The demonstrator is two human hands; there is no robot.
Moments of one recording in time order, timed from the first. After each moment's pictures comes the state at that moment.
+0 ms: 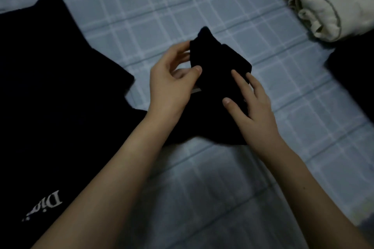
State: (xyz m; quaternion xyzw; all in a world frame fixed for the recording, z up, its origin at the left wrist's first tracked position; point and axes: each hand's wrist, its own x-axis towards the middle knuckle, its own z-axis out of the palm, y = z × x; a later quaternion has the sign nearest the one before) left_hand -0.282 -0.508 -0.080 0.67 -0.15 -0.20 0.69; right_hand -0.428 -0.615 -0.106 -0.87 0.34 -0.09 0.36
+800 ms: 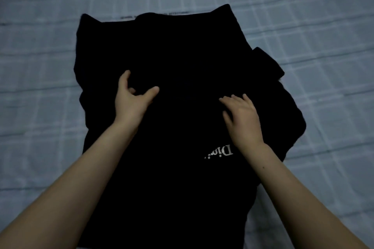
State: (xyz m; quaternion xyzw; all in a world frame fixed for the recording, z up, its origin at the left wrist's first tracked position) left_hand -0.146 -0.077 -0.104 0.79 0.07 -0.14 0.59; right_hand -0.273 -0.312 -0.130 -0.96 0.13 -0.04 0.25
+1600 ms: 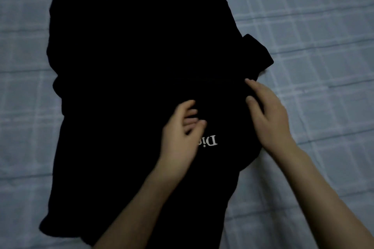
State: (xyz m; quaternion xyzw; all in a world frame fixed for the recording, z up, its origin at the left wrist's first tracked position) left_hand -0.278 -0.167 -0.105 0.78 -0.02 -0.21 0.59; right_hand -0.317 -0.359 -0.098 -0.90 0.21 -0.09 0.36
